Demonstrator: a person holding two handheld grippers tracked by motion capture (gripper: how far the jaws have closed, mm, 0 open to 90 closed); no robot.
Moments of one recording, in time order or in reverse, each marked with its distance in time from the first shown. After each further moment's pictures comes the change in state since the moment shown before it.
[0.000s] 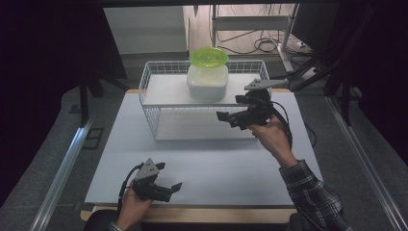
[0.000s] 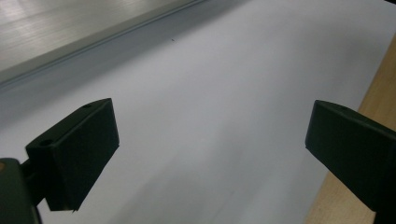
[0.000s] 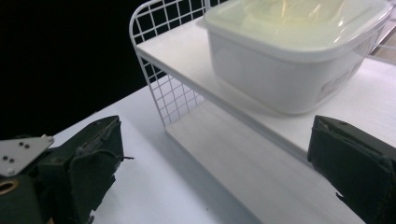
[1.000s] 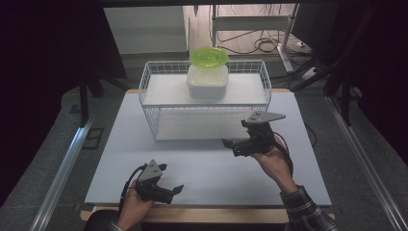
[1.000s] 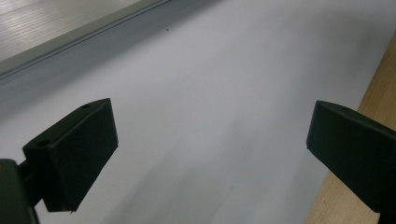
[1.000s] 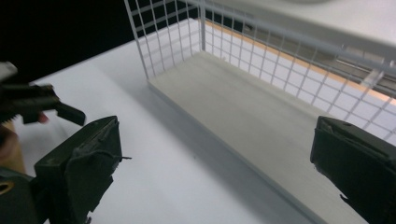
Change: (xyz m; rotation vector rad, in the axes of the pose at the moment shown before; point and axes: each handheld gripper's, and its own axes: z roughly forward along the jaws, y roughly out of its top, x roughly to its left) left arm -0.003 -0.001 0.005 0.039 0.006 0.037; right arm 0.010 -0.080 0.003 0.051 -0.088 -0.058
